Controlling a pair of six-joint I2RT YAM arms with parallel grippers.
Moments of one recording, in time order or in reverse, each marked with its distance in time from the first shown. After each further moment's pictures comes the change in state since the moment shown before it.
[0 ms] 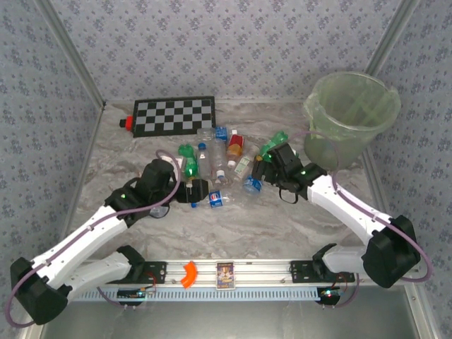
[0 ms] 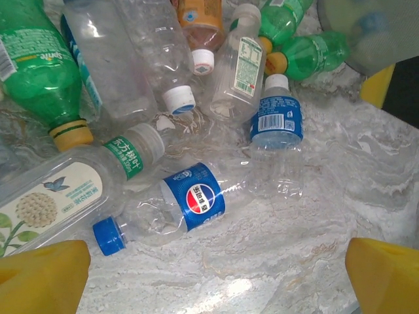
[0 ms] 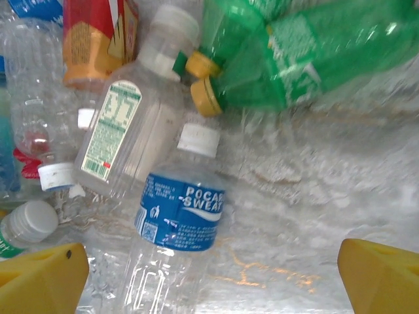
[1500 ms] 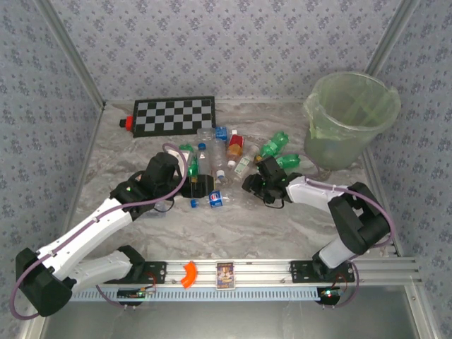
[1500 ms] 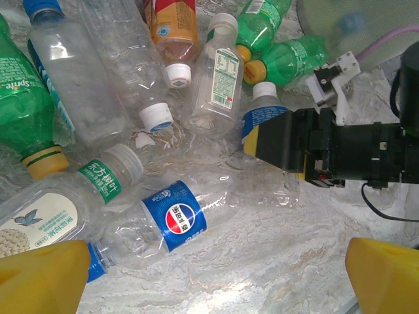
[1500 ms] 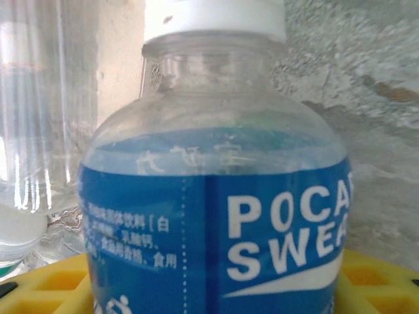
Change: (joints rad) left arm 0.000 0.069 0.063 0.028 0.027 0.036; right arm 0.011 0.269 -0.166 0.386 -0.228 0.254
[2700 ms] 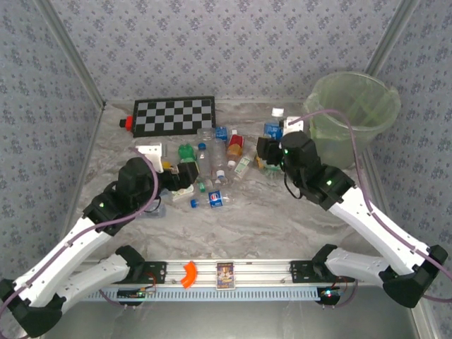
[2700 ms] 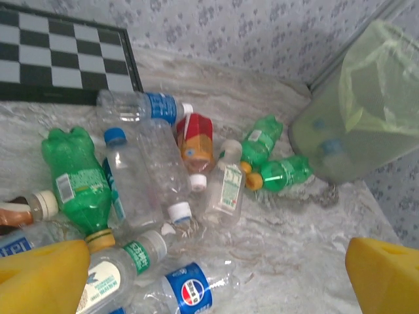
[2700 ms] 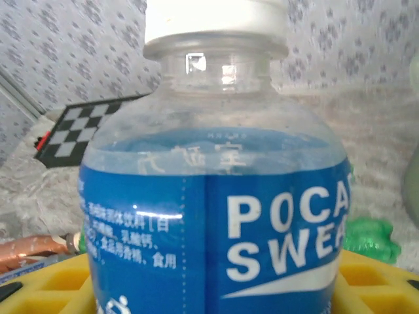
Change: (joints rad) left arm 0.000 -0.226 0.032 0.039 -0.245 -0.030; right arm 0.137 -0.457 0.449 -0.290 0.510 -0.607
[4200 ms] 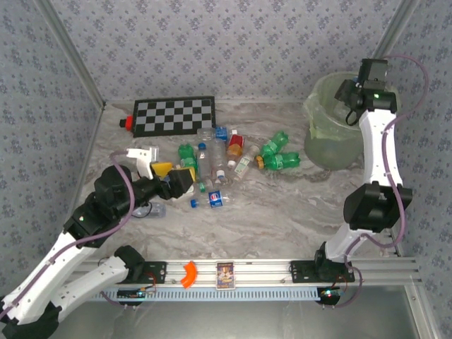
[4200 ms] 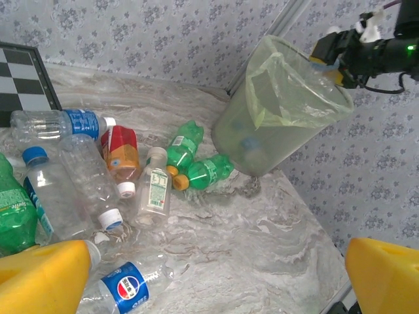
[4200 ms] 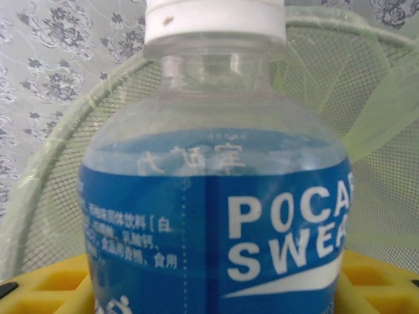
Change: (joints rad) left arm -0.006 -0.136 0.021 -0.008 0.208 0.020; right arm -0.877 0.652 0.698 -0.343 -0.267 -0.059
